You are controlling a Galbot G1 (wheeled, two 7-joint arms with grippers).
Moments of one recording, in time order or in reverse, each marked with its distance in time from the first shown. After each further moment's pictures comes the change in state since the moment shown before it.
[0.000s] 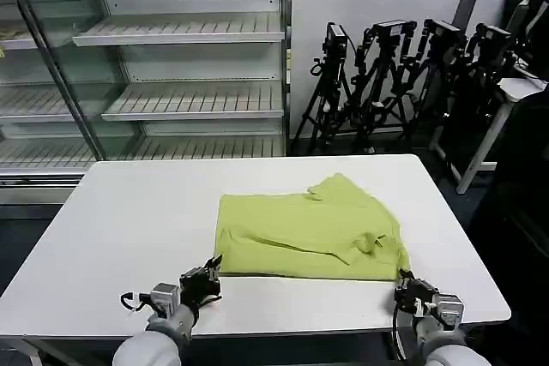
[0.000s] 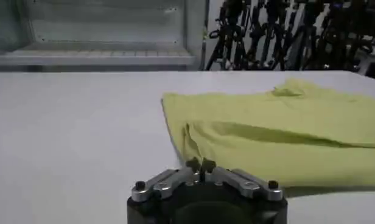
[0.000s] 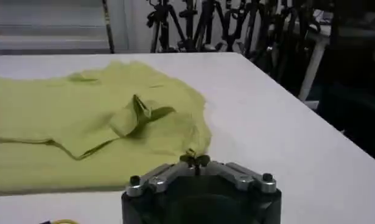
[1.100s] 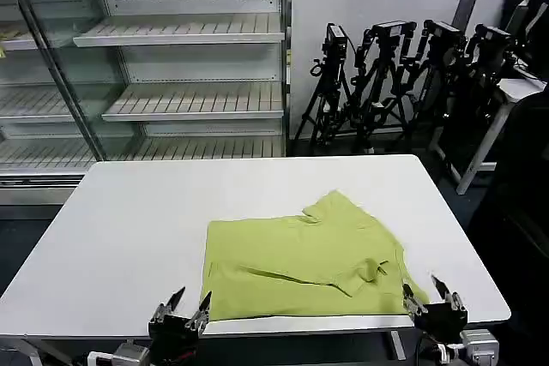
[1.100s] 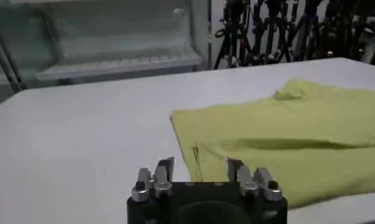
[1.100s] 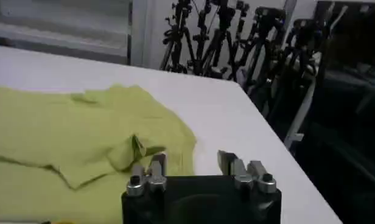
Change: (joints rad) left arm 0.320 0.037 -0.111 -0.269 0.106 -0.002 -0.014; right arm -0.102 -0.092 0.078 0.171 -0.026 0.008 -0.019
